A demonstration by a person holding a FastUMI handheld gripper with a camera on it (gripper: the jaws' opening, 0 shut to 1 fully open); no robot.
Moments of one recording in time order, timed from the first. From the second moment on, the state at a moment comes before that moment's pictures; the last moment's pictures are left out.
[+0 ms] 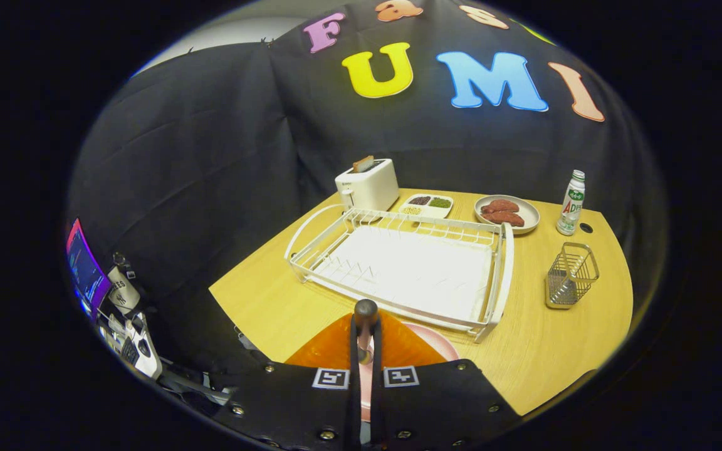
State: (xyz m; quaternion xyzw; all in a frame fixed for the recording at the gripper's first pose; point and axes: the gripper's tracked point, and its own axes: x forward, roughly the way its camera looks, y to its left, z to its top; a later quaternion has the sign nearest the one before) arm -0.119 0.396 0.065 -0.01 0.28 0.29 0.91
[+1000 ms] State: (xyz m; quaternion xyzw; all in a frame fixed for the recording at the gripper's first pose) arm -0.129 0.389 0.051 -0.01 0.27 0.29 0.92
